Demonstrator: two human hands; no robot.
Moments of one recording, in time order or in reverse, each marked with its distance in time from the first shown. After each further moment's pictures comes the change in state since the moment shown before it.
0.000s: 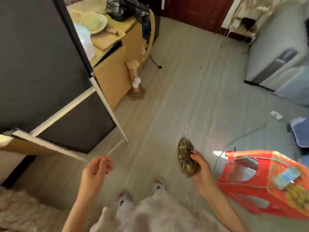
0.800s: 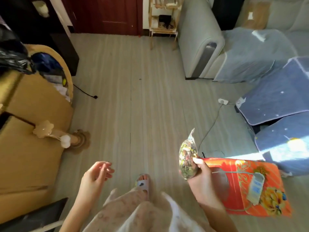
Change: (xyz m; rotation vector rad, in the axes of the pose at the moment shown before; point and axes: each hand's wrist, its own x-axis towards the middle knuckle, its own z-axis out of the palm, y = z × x) left_hand 0.271 0.182 0.334 0.211 -0.465 0.123; right_hand 0.222 -0.253 -0.090 0.392 0.345 -0.144
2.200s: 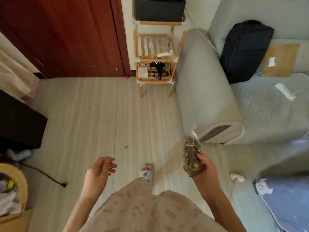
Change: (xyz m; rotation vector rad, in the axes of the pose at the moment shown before) left_hand 0.746 0.394 0.231 0.027 -0.007 -0.007; right_hand 0.594 -0.499 0.392 -0.047 -0.030 -0.059
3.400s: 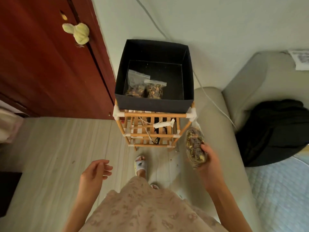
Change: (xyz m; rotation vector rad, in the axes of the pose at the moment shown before) left_hand 0.487 0.282 0.132 -0.145 0.189 -0.033; right_hand 0.450 -0.356 0.265 -0.056 -0.106 -0.105
